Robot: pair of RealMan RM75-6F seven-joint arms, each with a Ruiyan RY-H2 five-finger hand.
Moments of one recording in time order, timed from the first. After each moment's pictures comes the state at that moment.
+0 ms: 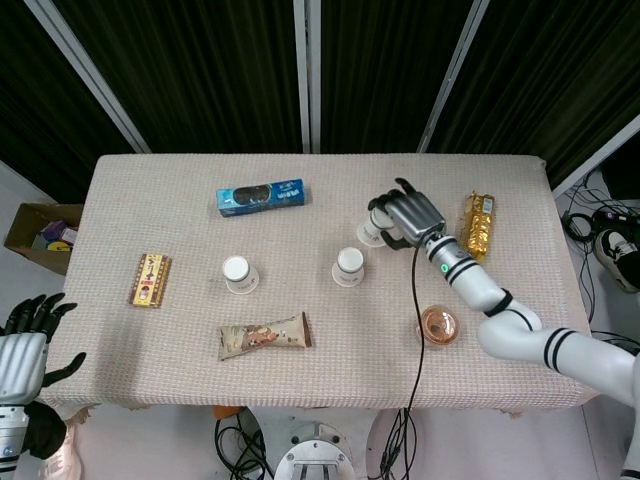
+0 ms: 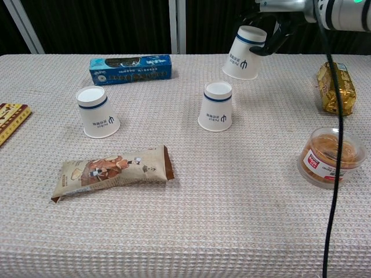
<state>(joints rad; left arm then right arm) 0.00 -1.16 0.00 -1.59 1.52 1.54 0.04 0.96 -1.29 0.22 -1.45 -1.15 0.70 -0.08</state>
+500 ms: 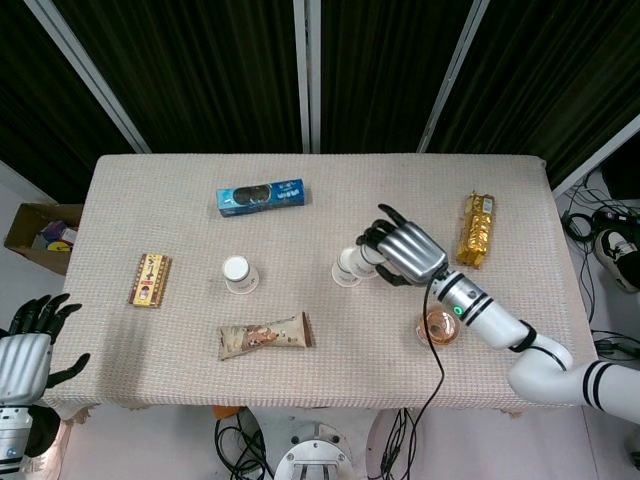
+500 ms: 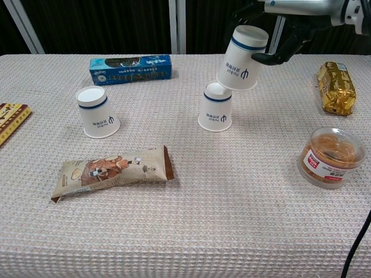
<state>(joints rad) 0.01 -1.16 0.00 -1.60 1.53 1.55 0.05 0.88 -1.22 0.16 -1.60 -1.41 0.83 -0.11</state>
